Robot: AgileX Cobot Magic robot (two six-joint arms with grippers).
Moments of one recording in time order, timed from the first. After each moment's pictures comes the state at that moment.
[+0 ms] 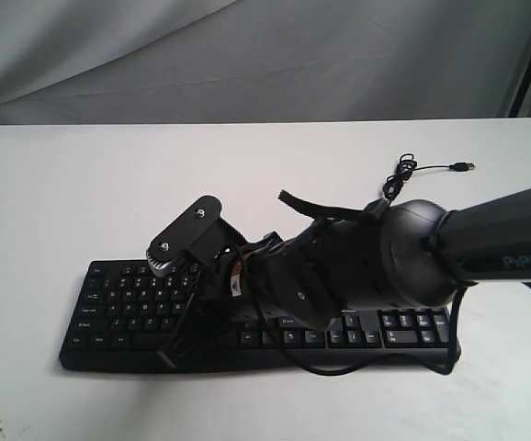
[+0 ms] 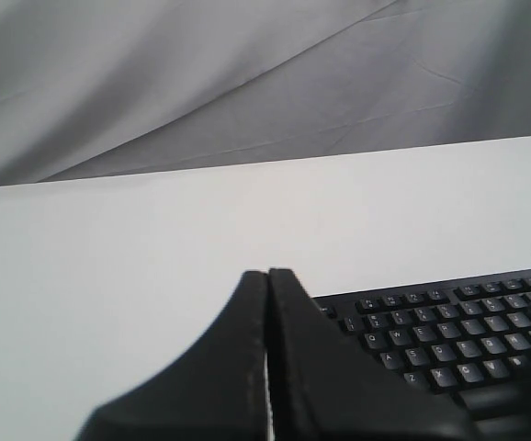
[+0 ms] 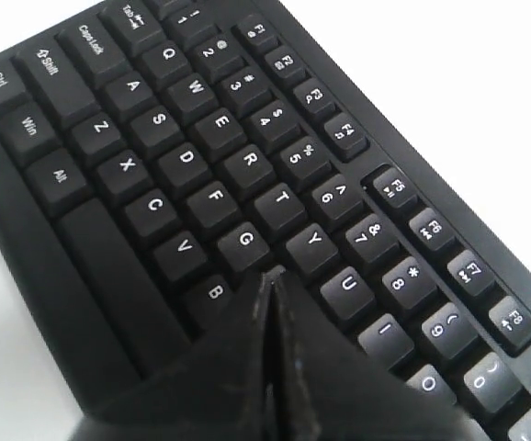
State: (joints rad) left arm -0.18 0.00 0.00 0.04 0.26 -0.02; right arm 0.87 1.97 -1.07 0.08 0.05 -0.16
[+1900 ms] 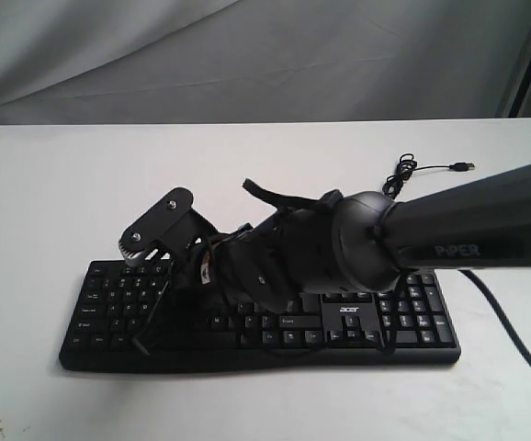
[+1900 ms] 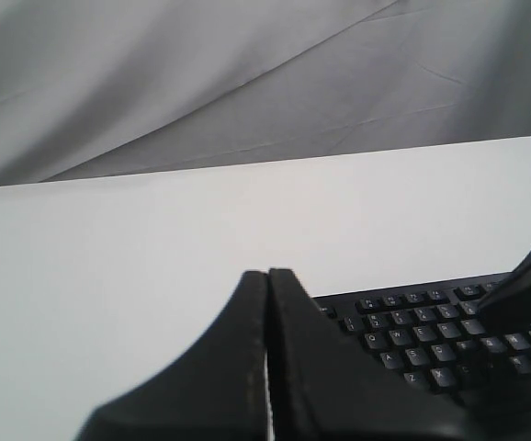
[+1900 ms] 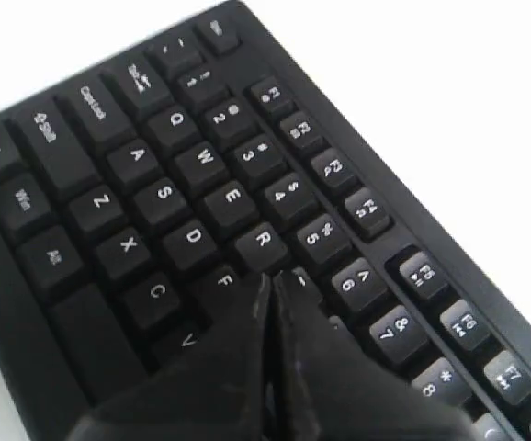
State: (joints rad) left arm -0.18 0.00 0.00 0.04 0.26 -0.02; right arm 0.88 2.07 -1.21 0.07 0.10 -0.16
